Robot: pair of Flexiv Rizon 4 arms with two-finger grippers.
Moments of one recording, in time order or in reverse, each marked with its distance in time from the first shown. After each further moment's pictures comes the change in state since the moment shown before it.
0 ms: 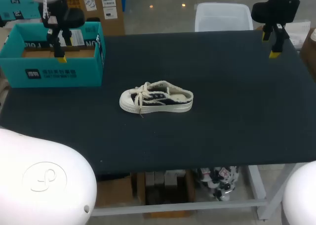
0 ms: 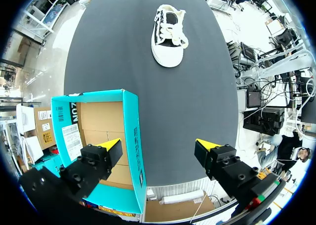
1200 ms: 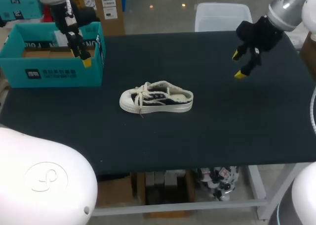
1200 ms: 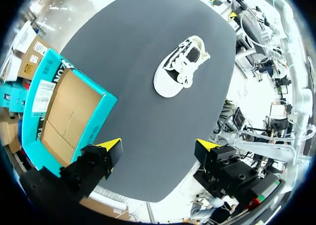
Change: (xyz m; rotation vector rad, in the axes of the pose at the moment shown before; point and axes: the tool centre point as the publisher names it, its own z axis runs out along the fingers) left arm 0.050 -0.063 0.000 0.096 0.202 -0.663; right arm 0.027 0.108 0.068 -0.457 -0.031 0.085
